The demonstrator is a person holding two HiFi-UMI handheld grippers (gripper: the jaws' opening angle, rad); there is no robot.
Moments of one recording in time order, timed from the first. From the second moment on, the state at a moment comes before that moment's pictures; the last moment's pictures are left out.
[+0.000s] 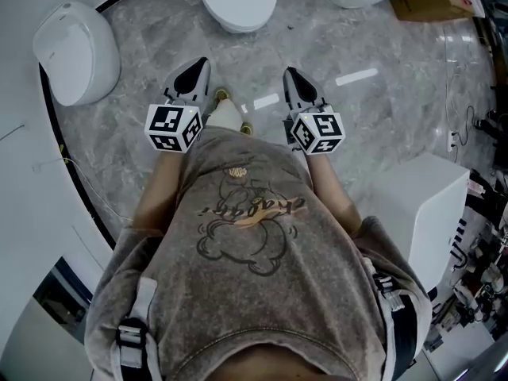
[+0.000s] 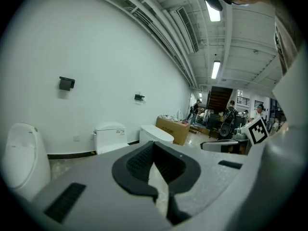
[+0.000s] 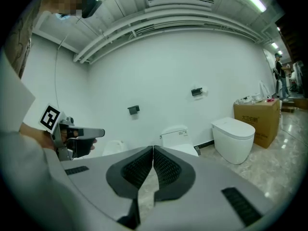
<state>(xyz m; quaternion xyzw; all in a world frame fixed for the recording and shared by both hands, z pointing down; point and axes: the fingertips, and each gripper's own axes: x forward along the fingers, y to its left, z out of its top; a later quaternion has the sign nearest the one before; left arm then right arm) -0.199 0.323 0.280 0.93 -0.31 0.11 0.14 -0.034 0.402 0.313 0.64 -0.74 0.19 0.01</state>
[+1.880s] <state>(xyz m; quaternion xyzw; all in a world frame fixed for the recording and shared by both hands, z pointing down) -0.062 0.053 0.796 0.90 -0.28 0.23 0.23 0.068 0.095 0.804 0.57 -0.75 0.32 0.13</state>
